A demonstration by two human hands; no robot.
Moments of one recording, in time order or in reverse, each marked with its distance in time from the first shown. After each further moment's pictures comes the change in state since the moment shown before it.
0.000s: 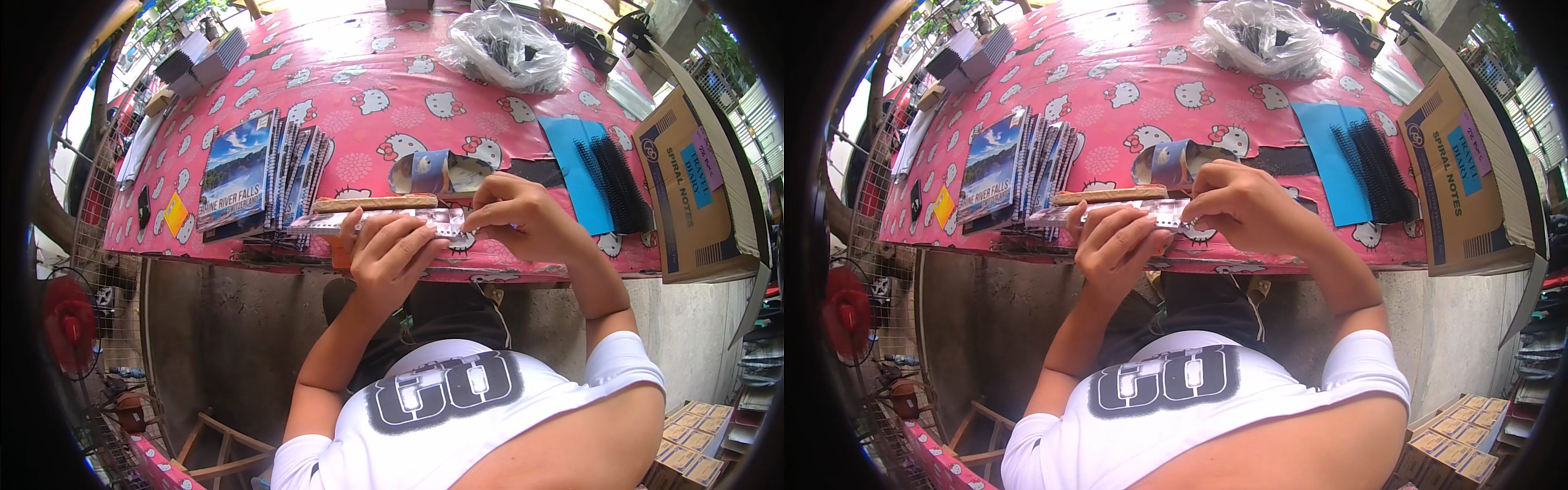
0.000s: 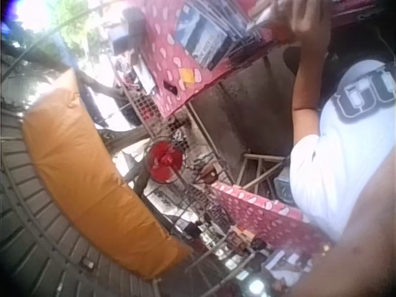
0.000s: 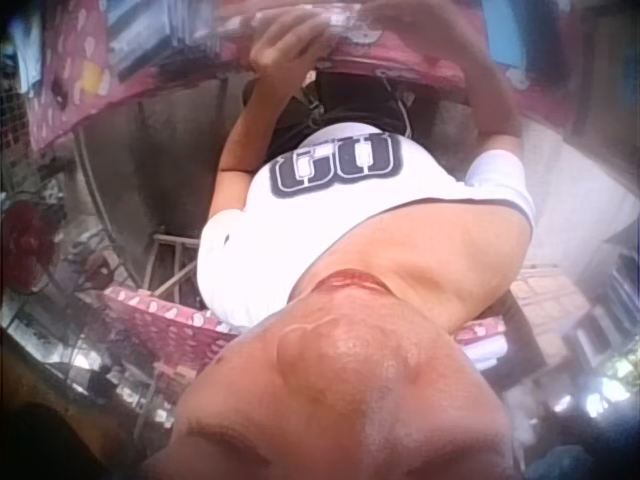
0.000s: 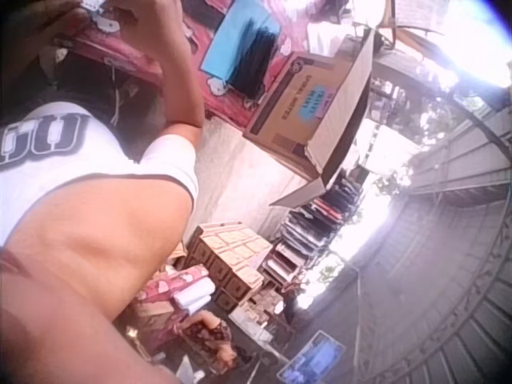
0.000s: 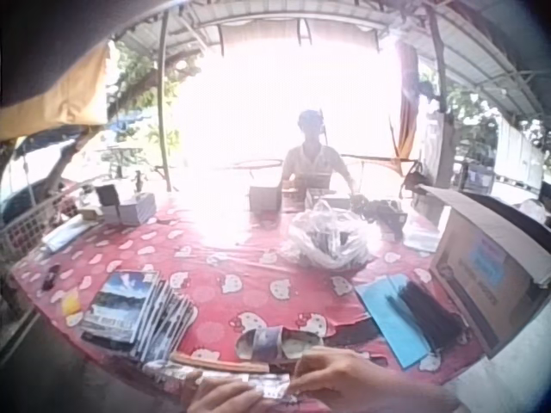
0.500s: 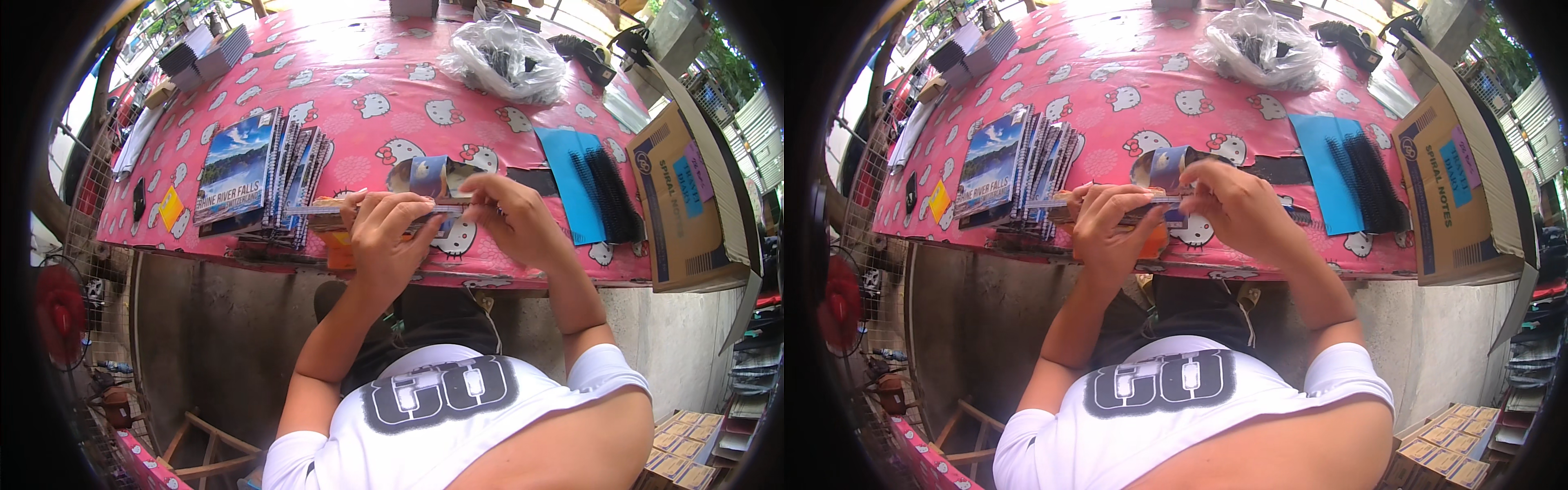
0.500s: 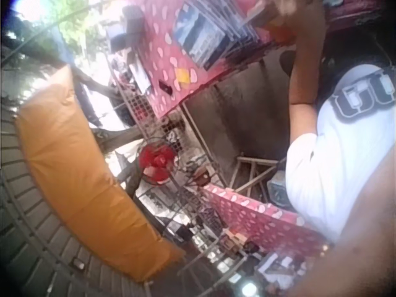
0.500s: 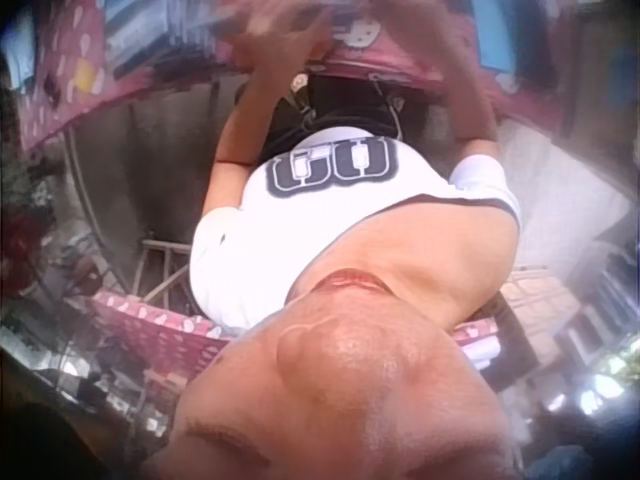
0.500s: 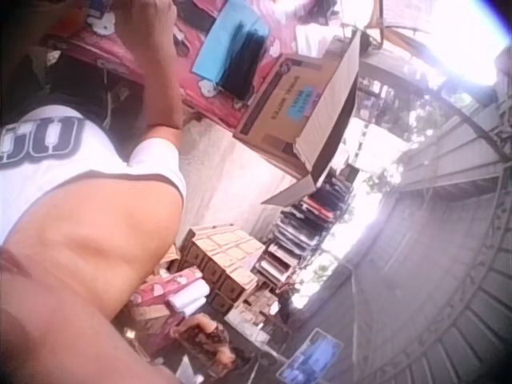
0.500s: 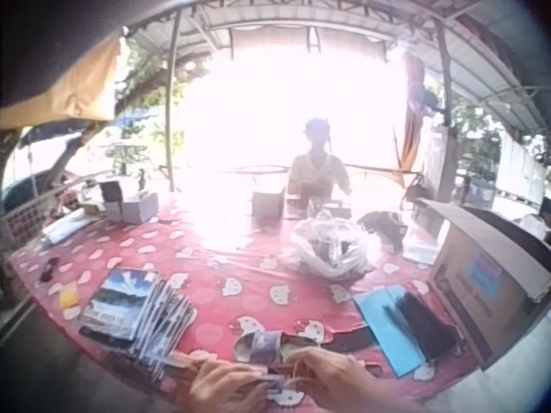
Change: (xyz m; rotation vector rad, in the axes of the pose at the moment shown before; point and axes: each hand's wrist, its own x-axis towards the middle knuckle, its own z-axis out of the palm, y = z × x) left_hand 0.024 -0.002 0.008 -0.059 0.037 -0.097; right_hand 0.008 -0.014 0.016 -0.115 0.271 0.196
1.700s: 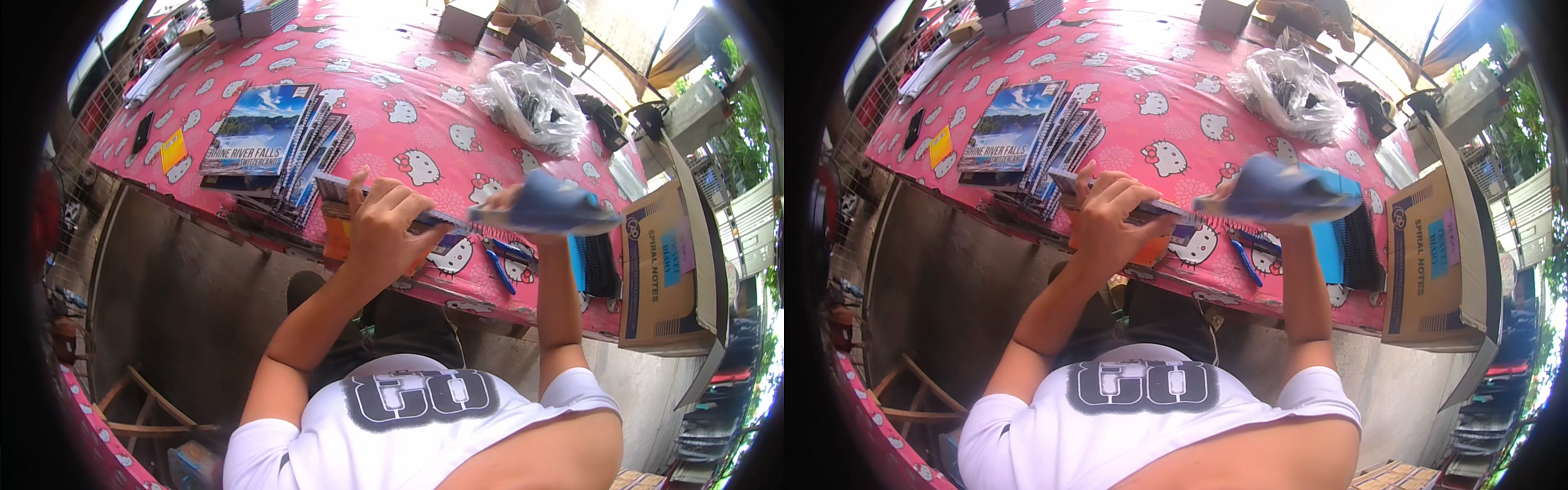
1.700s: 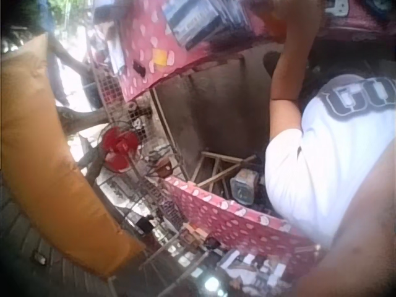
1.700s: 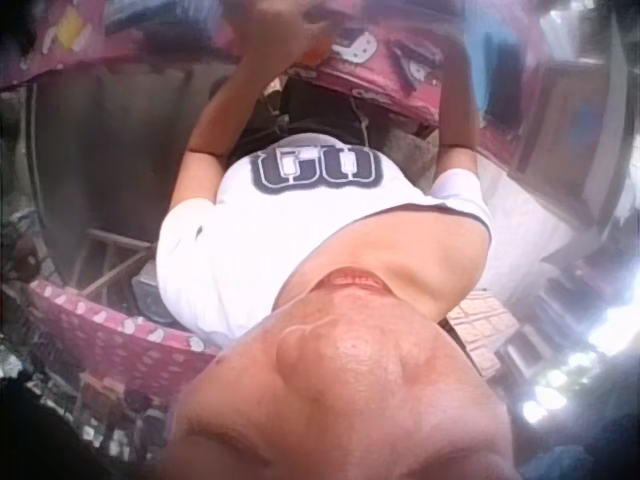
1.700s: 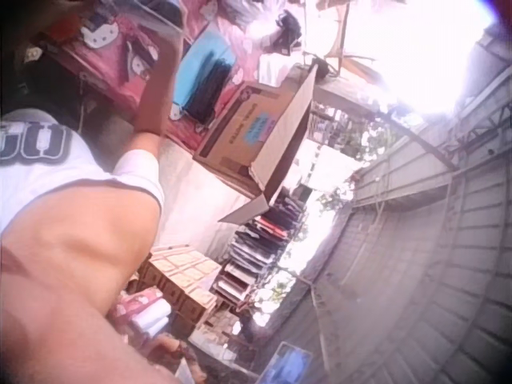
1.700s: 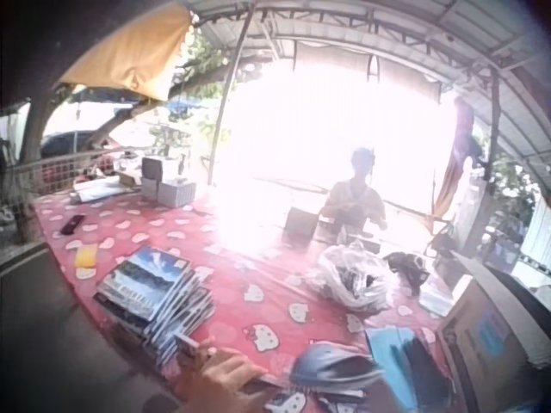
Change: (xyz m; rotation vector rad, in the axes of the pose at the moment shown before) left_hand 0.001 -0.015 -0.007 0.162 -0.006 -0.038; right_hand 0.037 0.135 0.001 0.652 -0.302 0.074
